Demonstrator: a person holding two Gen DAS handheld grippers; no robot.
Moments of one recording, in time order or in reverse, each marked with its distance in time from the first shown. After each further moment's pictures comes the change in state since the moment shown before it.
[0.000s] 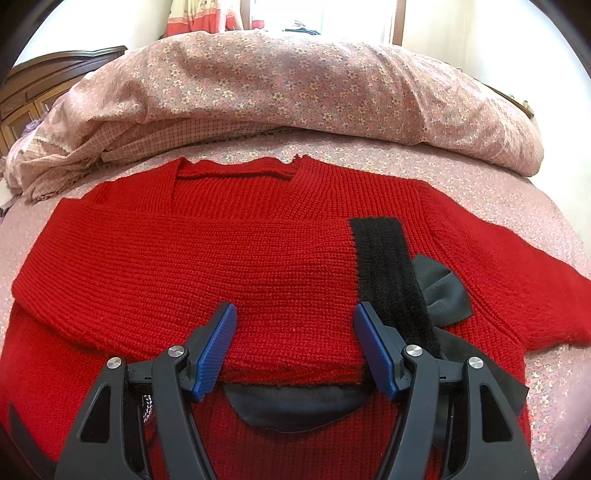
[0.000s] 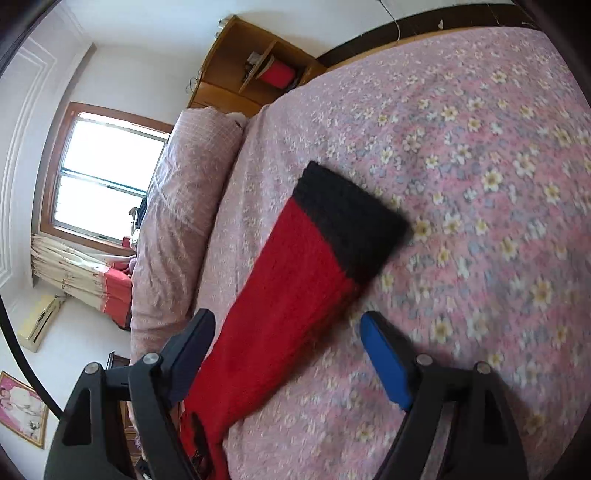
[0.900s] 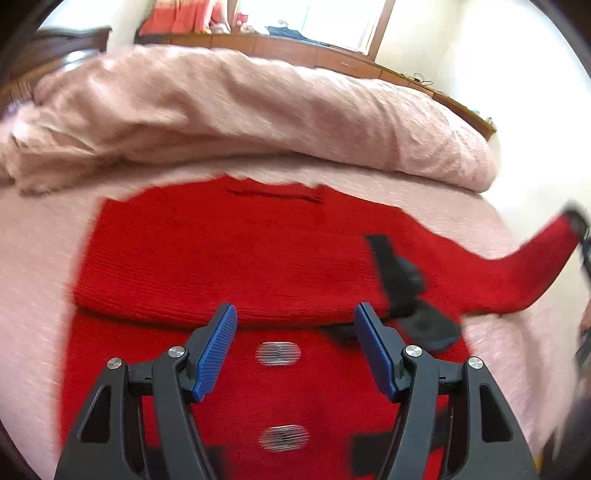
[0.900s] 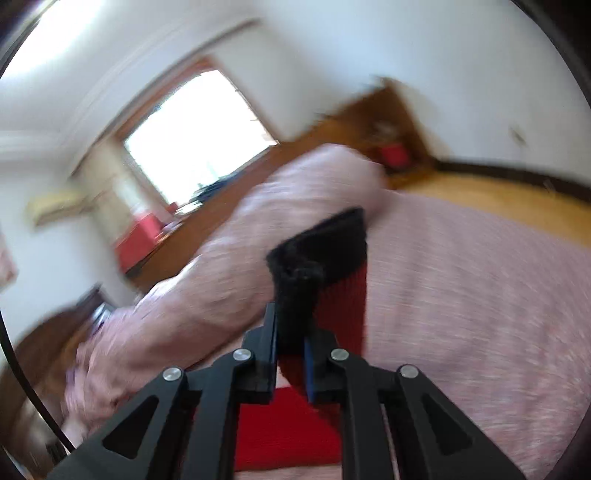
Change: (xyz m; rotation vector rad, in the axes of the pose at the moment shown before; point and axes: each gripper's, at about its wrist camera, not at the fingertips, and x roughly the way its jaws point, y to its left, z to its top) left arm -0.095 0.114 0.018 -0.003 0.036 -0.190; right arm -0.013 0.198 -0.055 -0.634 -0.189 0.104
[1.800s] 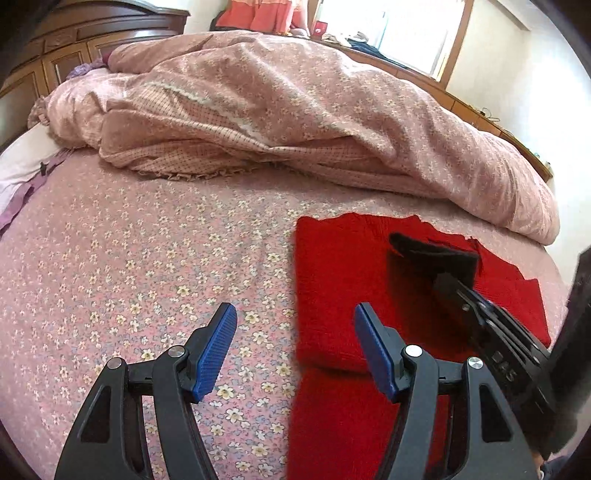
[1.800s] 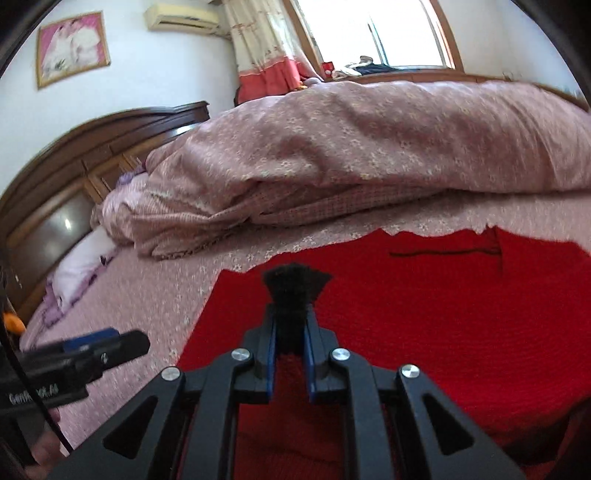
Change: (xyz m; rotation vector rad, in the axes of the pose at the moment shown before) left arm -0.005 0.203 0.017 -0.177 -0.023 0.140; right arm 0.175 0.374 -0.349 -0.467 0.413 0.272
